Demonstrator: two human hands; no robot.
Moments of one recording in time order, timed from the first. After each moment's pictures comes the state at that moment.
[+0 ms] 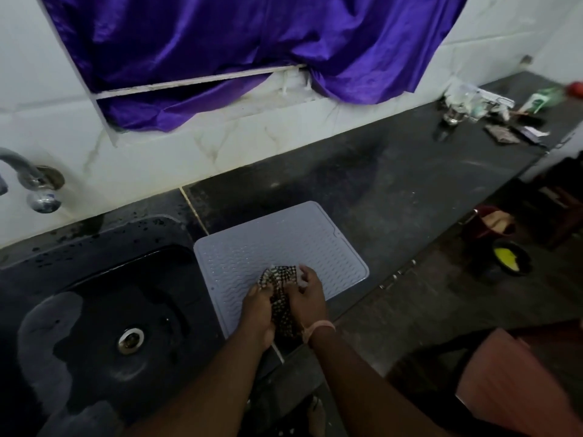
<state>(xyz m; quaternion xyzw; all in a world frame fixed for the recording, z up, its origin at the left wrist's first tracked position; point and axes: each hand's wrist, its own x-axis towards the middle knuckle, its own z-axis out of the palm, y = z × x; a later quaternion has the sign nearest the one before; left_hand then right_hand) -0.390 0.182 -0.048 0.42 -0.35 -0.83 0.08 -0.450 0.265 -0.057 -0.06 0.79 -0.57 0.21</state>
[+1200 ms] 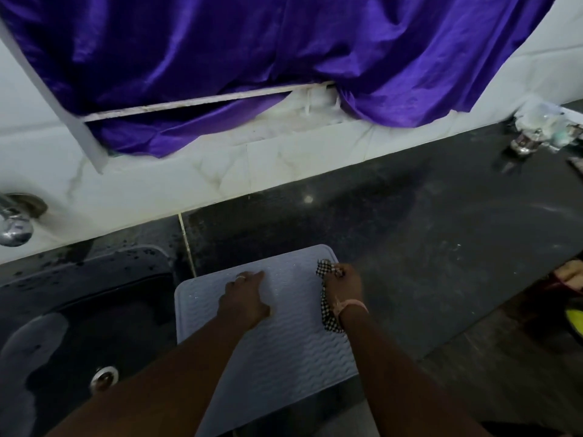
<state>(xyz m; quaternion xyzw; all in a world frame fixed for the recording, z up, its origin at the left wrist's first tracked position) -0.531 0.074 -0.067 0.38 -0.87 -0.28 -0.14 -0.679 0.230 -0.046 -0.02 0.84 -0.49 0.23</state>
